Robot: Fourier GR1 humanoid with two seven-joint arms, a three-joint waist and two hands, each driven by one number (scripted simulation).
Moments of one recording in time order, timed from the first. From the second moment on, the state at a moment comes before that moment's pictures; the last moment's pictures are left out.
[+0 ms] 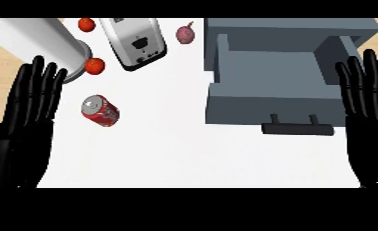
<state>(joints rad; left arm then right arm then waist) 0.01 0.07 -0.02 -2.10 -0.03 -0.02 0.01 -0.02 -0.08 0.00 -2.10 -0.01 -0.03 0.00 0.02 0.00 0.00</state>
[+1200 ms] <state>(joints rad) -0.07 0.63 0.19 -1.64 0.75 -0.88 0.10 0.15 -0.11 -0.06 -2.10 -0.02 -0.01 0.17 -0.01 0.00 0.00</state>
